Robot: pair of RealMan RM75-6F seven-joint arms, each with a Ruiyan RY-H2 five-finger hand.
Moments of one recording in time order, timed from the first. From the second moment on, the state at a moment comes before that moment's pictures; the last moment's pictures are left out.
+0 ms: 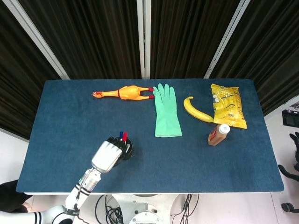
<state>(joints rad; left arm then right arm) -0.50 -1.61 -0.08 -1.70 1.52 1.22 0.64 0.01 -0.89 0.05 -1.62 -1.44 1.43 0.26</state>
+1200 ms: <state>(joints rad) -0.48 -1.39 -0.13 -1.96 1.57 1.33 0.44 0.01 -0.89 0.05 -1.64 -1.44 1.44 0.25</state>
